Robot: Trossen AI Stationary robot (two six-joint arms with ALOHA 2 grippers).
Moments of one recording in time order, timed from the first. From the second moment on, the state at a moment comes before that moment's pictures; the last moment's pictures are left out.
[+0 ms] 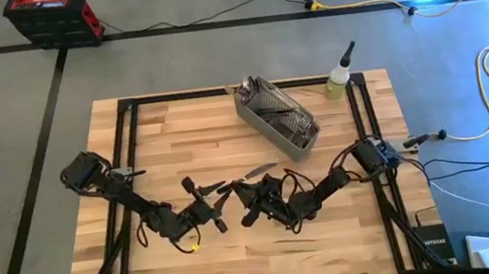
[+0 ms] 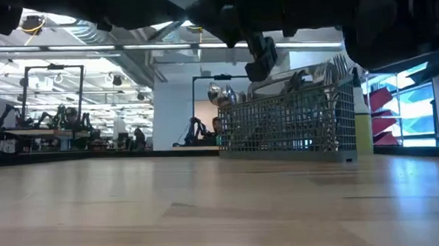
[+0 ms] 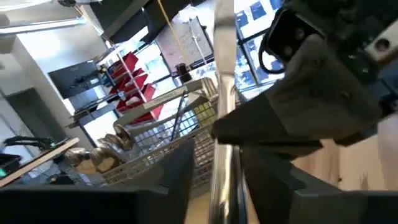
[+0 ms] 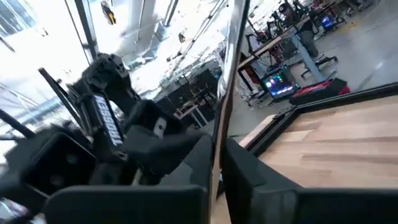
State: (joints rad) left arm -0.62 1.76 0.62 1.38 -1.23 0.63; right arm 0.43 2.21 1.08 1.57 0.96 0.29
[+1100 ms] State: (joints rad) left arm -0.53 1.75 0.44 1.24 -0.79 -0.01; right arm -0.16 1.39 0.83 0.24 0.71 0.40
